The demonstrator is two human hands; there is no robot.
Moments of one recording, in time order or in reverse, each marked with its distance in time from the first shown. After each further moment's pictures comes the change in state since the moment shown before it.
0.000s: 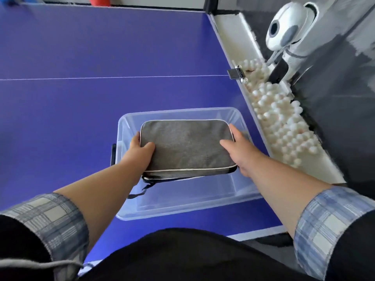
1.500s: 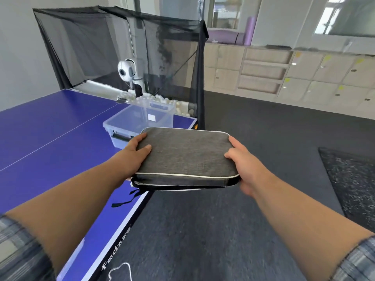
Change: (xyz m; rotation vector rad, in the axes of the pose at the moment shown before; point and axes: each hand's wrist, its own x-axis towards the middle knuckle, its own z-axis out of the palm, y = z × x) left_hand -0.279 -0.159 -0.414 0.550 -0.829 0.891; right_hand -0.682 0.024 0.443 0.819 0.926 -0.056
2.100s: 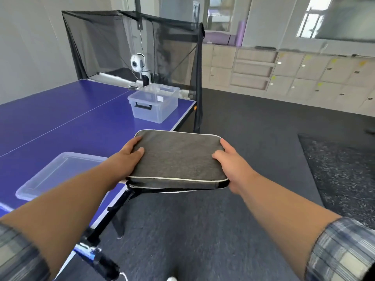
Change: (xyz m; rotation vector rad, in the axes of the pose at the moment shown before) left_hand -0.361 -0.132 -0.068 -0.026 -0.014 0.022; right_hand -0.367 0.115 0.049 -0.059 0.025 0.000
